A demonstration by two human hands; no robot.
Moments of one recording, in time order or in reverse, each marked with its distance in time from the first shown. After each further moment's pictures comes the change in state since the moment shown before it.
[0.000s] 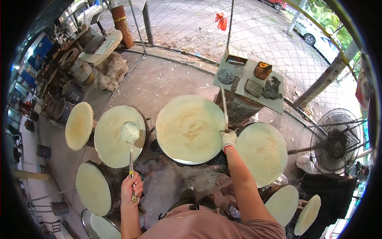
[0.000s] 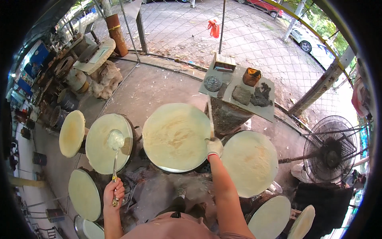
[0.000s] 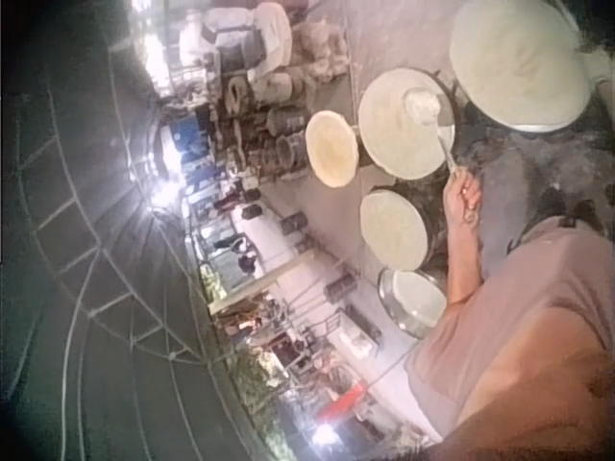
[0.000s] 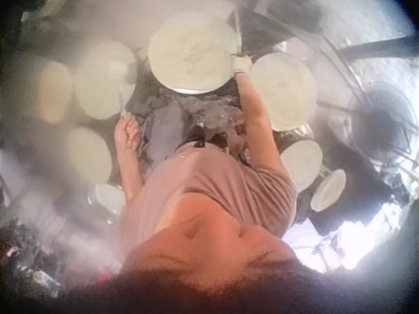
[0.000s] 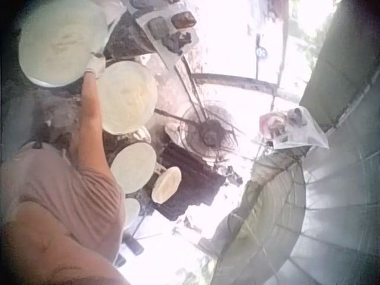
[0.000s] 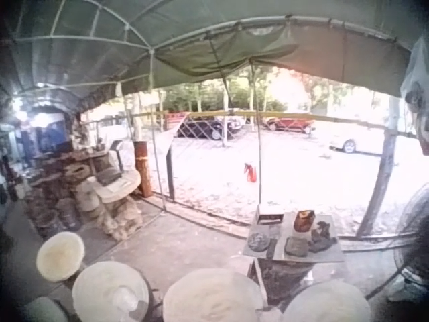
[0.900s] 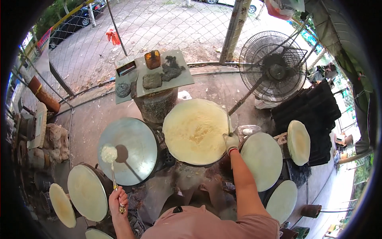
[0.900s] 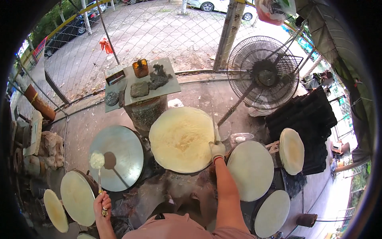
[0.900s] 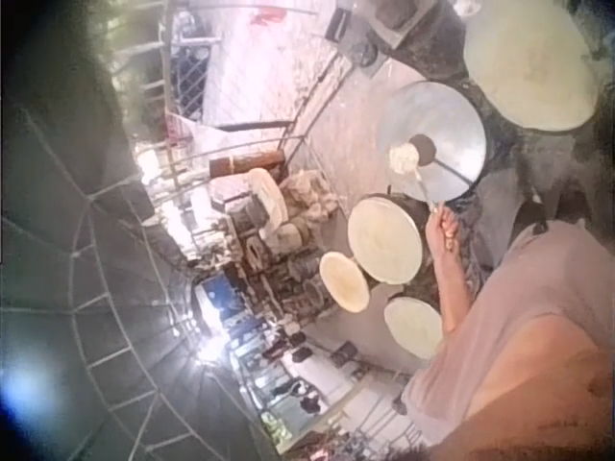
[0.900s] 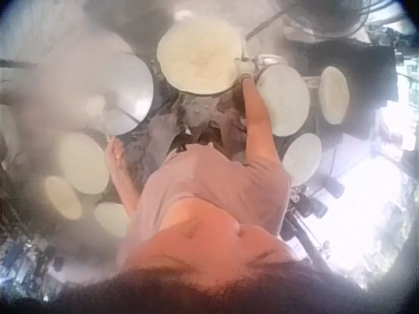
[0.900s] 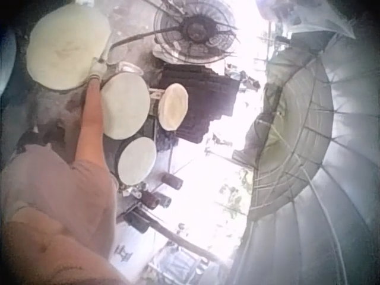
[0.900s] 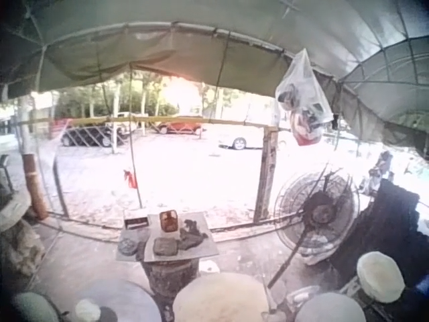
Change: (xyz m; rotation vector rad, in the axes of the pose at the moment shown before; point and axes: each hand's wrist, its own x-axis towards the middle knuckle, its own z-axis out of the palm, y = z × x) left_hand 0.055 -0.086 0.102 0.306 -0.182 -0.305; right_hand -0.008 0.320 -0.251 0.165 0.566 0.269
